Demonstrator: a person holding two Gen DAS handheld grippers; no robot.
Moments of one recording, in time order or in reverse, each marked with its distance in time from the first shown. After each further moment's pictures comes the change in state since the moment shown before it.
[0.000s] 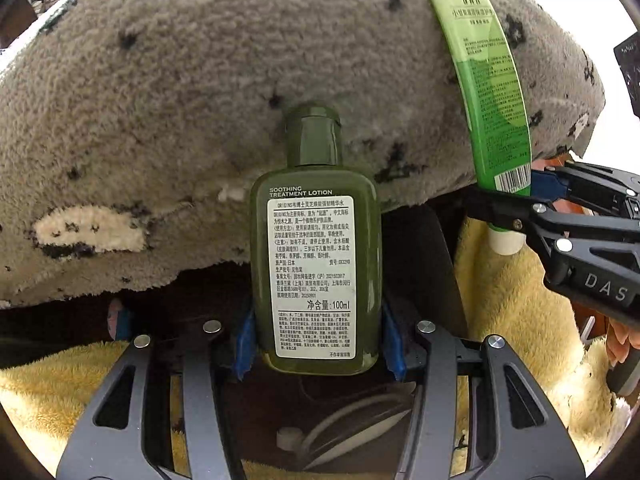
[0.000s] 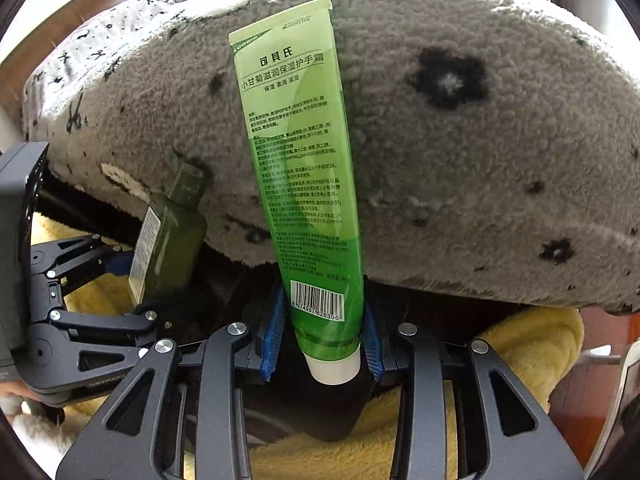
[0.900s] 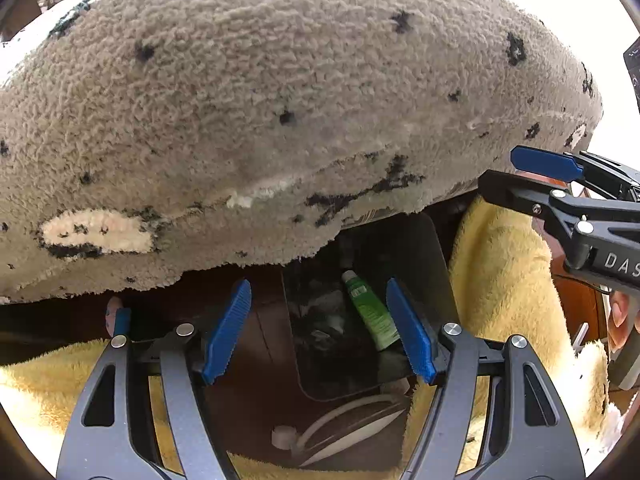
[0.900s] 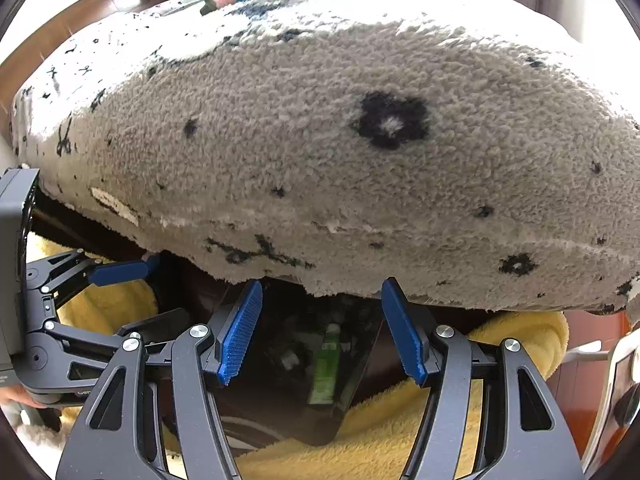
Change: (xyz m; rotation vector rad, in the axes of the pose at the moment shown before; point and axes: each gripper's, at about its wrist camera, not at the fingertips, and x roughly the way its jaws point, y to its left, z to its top) left arm -0.004 0.003 0.007 -0.031 -0.042 -0.006; right arm -0.025 -0.026 0.013 0.030 -0.042 -0.056
